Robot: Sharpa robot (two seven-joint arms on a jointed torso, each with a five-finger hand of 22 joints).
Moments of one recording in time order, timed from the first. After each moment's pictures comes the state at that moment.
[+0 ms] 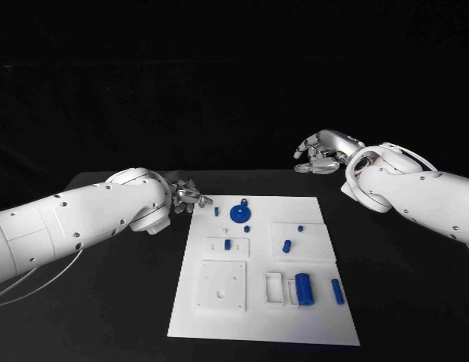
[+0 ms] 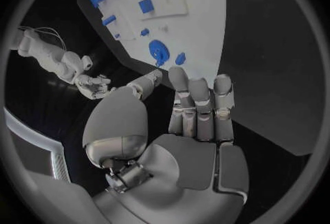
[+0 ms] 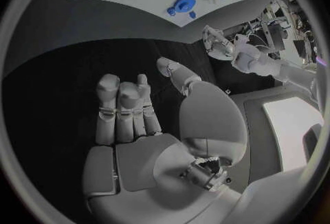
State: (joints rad) left arm 1.38 -0.61 -0.13 1.22 -0.99 -0.12 -0.43; left_hand 0.88 -0.21 0.61 0.03 0.10 1.05 0.05 0.26 0.77 1.33 -0.06 0.90 0.44 1.17 -0.17 1.37 0.37 0.05 0.85 -0.11 1.07 1.13; right arm 1.33 -0.72 0.02 1.15 -1.32 -0.33 0.00; right_hand 1.04 -0.23 0.56 -0.19 0.40 0.91 0.13 0.30 0.42 1.02 0.02 1.17 0.99 1.28 -0.09 1.19 1.00 0.21 1.20 -0.06 1.03 1.31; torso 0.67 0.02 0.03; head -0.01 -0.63
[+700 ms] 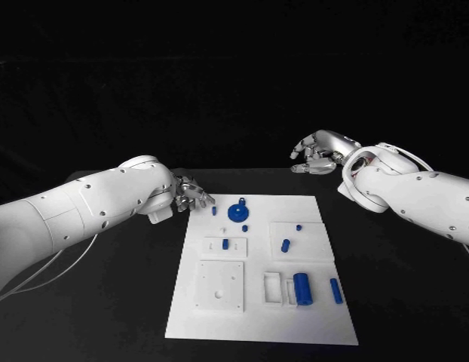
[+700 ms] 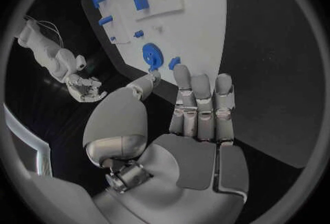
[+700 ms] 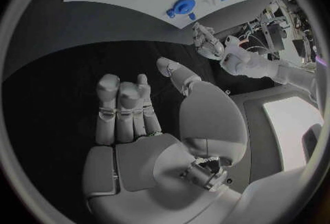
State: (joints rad) left arm 1.39 -0.47 -0.13 0.96 -0.93 0.11 -0.40; left_hand 0.86 -0.20 0.58 0.05 0.09 0.99 0.08 0.23 0.76 1.28 -0.04 0.87 0.43 1.12 -0.14 1.34 0.35 0.03 0.81 -0.09 1.04 1.12; right arm 1.33 -0.72 0.02 1.16 -1.32 -0.33 0.00; right_hand 1.04 -0.23 0.56 -0.19 0.40 0.91 0.13 0.30 0.42 1.02 0.02 1.17 0.99 1.28 -0.09 1.19 1.00 0.21 1.20 -0.05 1.03 1.31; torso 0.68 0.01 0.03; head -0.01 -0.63
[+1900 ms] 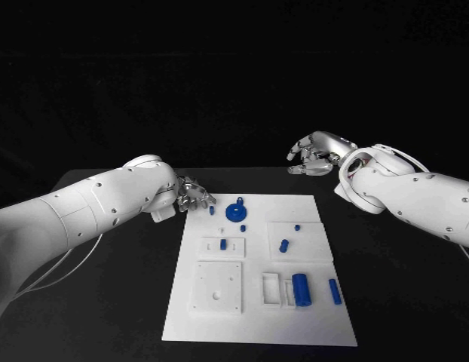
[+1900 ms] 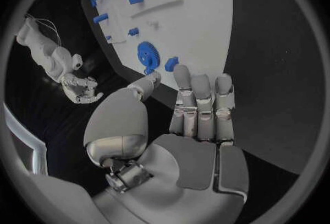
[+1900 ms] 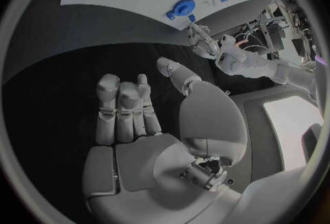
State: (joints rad) left arm 1.39 -0.40 -0.13 0.86 -0.92 0.15 -0.38; left_hand 0.86 -0.18 0.57 0.05 0.09 0.99 0.07 0.23 0.76 1.28 -0.04 0.87 0.44 1.12 -0.14 1.34 0.35 0.03 0.81 -0.09 1.04 1.13; right arm 1.33 -0.71 0.03 1.17 -1.32 -0.33 0.00; right_hand 1.04 -0.23 0.56 -0.19 0.40 0.91 0.13 0.30 0.42 1.02 0.02 1.17 0.99 1.28 -0.09 1.19 1.00 0.21 1.20 -0.06 1.03 1.31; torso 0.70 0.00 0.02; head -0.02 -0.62
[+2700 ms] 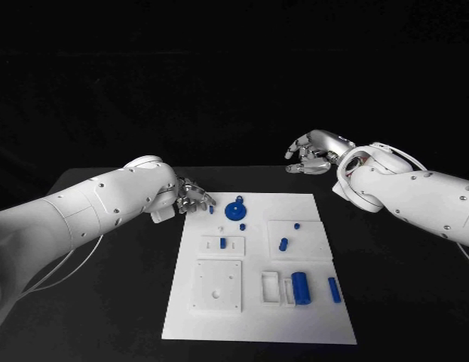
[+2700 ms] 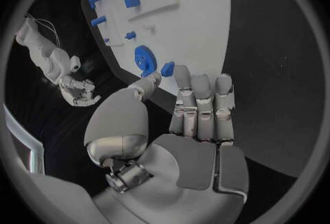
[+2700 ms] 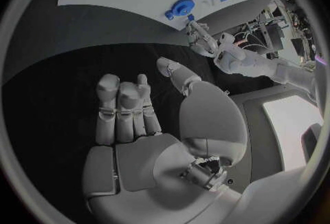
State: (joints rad) left arm 1.38 -0.38 -0.13 0.83 -0.92 0.18 -0.37; left_hand 0.86 -0.16 0.55 0.03 0.09 0.99 0.07 0.24 0.76 1.28 -0.04 0.87 0.44 1.12 -0.14 1.34 0.34 0.03 0.81 -0.09 1.04 1.13; right arm 1.33 -0.71 0.03 1.17 -1.32 -0.33 0.00; right_hand 1.04 -0.23 0.56 -0.19 0.40 0.91 0.13 0.30 0.42 1.02 0.02 1.17 0.99 1.28 -0.09 1.19 1.00 0.21 1.20 -0.06 1.03 1.31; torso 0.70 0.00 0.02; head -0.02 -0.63
